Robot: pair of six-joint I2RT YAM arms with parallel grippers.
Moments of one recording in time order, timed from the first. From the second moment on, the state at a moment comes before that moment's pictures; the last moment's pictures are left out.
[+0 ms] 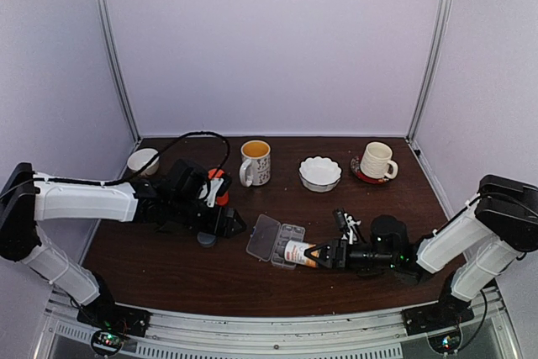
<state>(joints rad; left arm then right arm) -0.81 1.45 0.82 -0.19 0.19 -0.48 0.91 1.54 0.24 0.96 -0.30 0.95</state>
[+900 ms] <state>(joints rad) -0.82 1.49 0.85 -0.18 0.21 -0.47 0.91 1.46 0.28 0.81 -0.30 0.89</state>
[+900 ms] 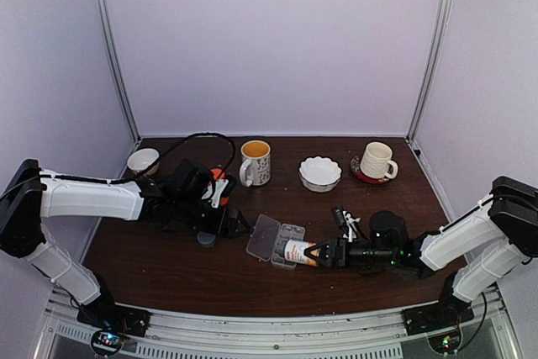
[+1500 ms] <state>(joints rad) -0.82 1.50 0.85 -0.19 0.21 -0.47 0.92 1.44 0.28 0.77 -0.30 0.87</state>
